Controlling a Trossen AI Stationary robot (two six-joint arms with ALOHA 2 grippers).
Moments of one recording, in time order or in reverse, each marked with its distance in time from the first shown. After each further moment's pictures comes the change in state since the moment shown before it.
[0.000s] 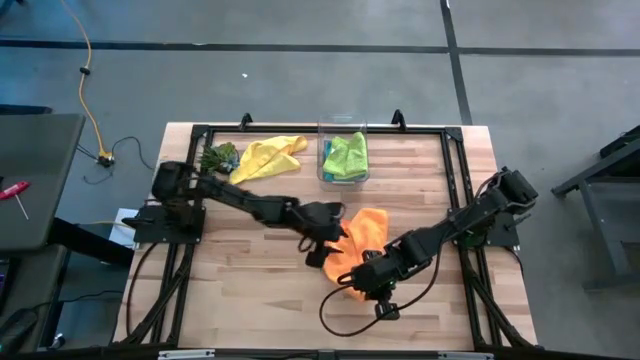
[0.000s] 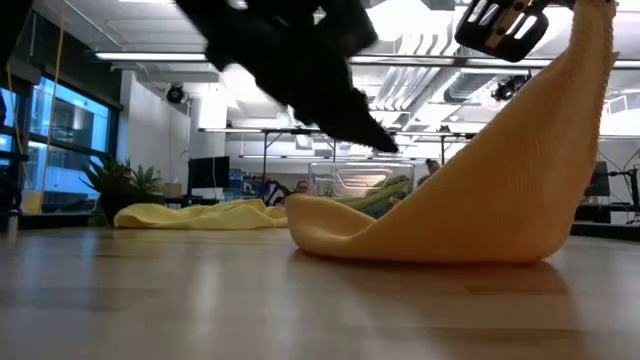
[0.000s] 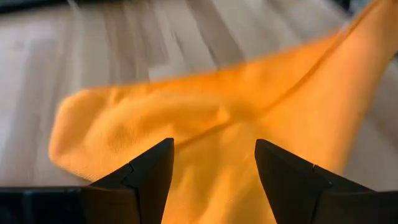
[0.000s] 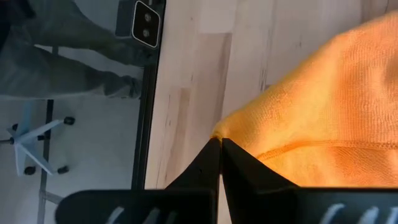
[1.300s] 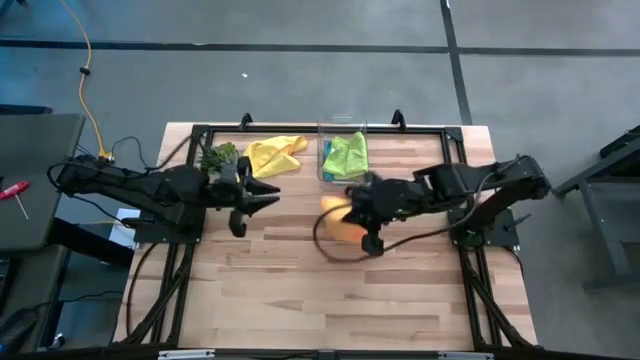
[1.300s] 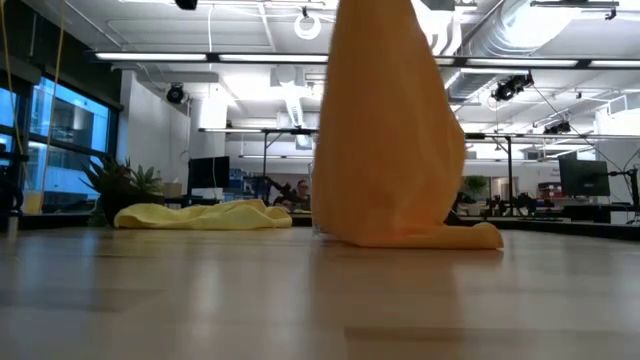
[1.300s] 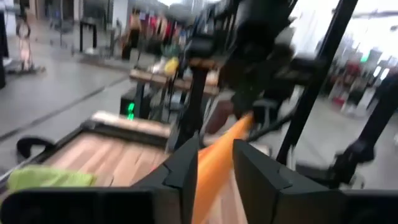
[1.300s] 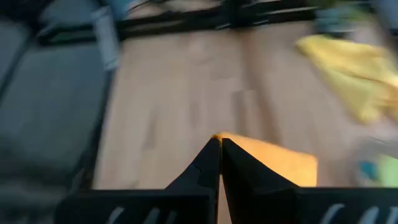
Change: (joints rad) left arm -0.090 -1.023 -0.411 0.045 -0.355 -0.365; right arm -0.233 -0.152 0.425 -0.231 0.362 -0.180
